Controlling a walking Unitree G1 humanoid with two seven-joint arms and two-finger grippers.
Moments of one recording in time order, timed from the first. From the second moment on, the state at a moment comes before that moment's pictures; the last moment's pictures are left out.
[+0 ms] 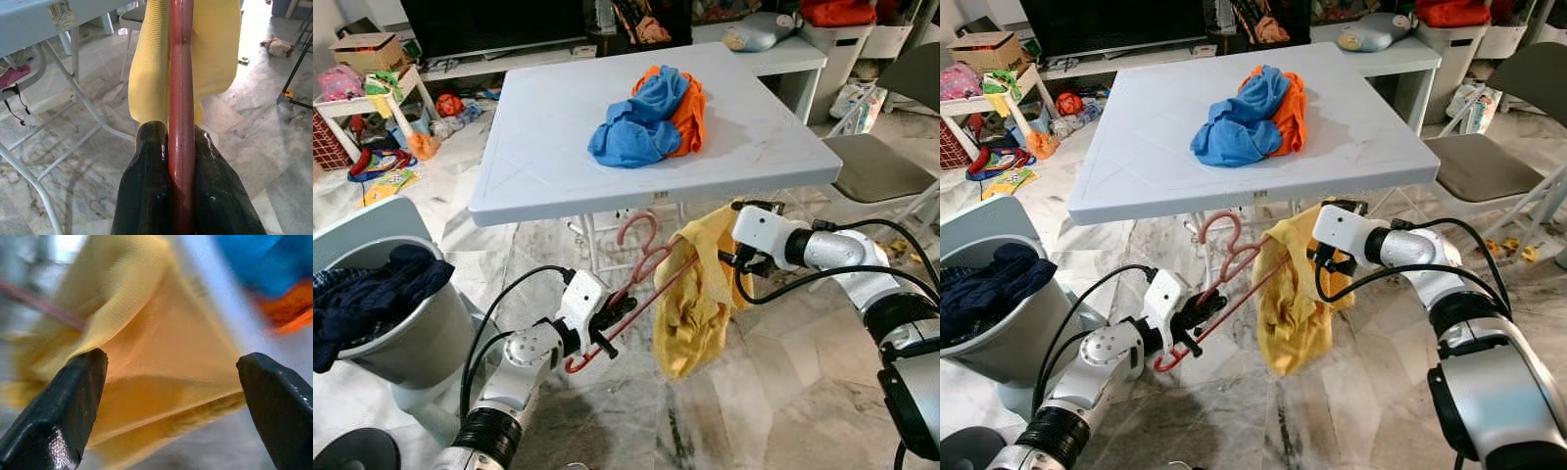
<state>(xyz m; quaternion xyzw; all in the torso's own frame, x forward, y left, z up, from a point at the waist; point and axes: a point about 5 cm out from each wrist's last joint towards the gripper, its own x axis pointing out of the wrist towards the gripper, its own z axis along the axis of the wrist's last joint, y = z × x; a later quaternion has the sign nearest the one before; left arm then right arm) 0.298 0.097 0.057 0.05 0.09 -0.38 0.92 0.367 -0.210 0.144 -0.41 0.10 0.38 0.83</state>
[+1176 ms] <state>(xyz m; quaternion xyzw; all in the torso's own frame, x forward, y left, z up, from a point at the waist) 0.305 0.082 0.065 0.03 0.05 -0.37 0.93 0.361 -0.158 0.100 -0.12 0.08 0.27 0.95</state>
